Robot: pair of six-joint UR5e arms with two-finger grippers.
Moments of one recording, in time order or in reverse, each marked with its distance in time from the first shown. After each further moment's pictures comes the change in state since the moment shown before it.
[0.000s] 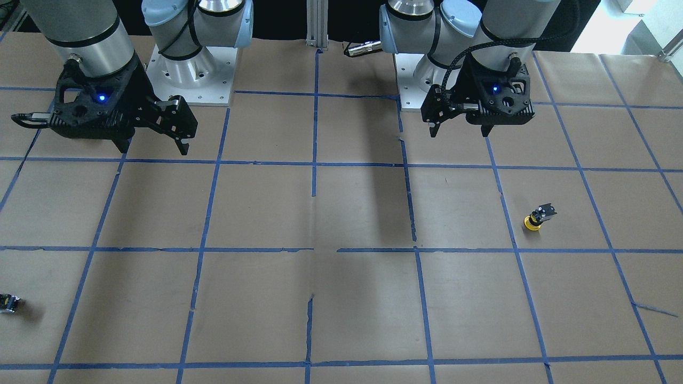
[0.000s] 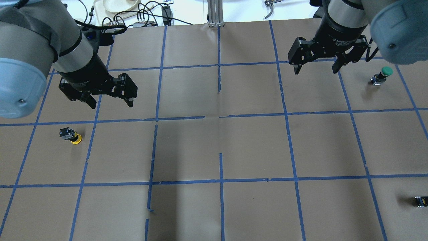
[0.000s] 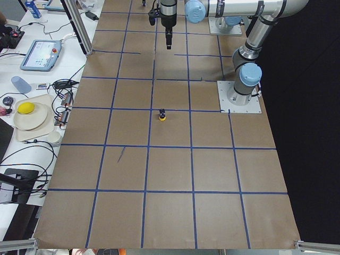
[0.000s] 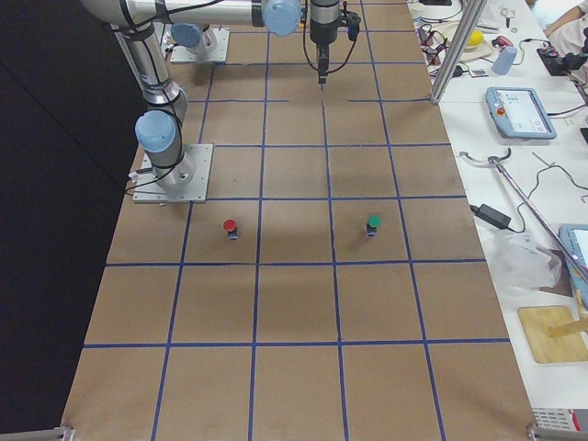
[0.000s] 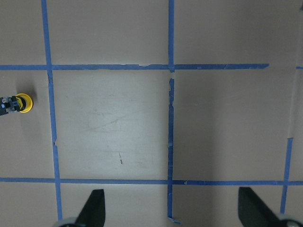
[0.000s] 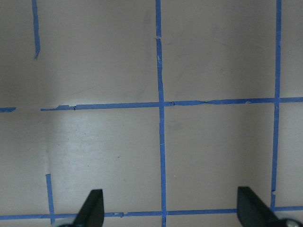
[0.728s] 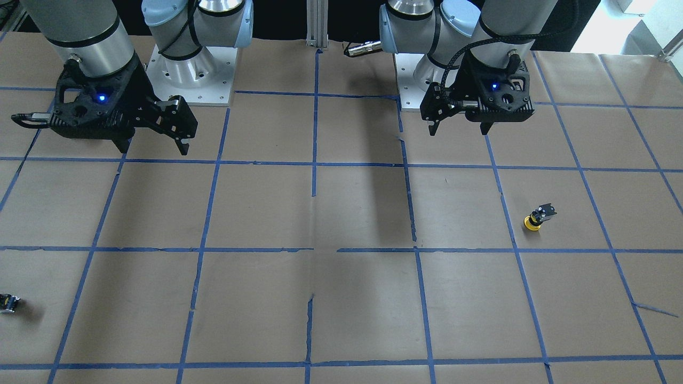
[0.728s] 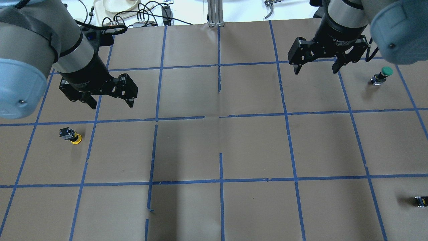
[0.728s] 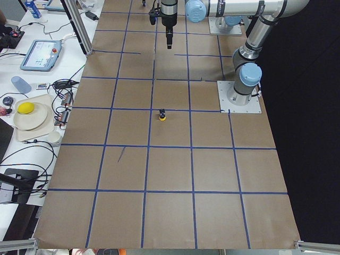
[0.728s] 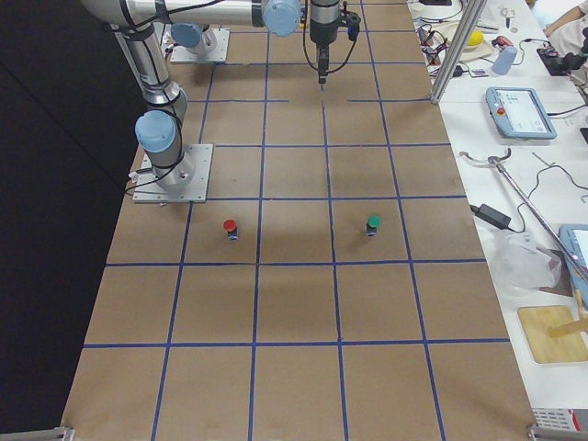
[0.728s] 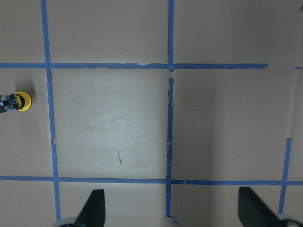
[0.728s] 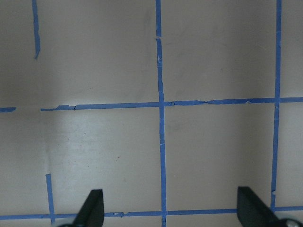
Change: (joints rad) left arm -0.004 0.011 0.000 -0.003 -0.001 -0.008; right arm 0.000 0.000 0.000 0.000 0.000 0.000
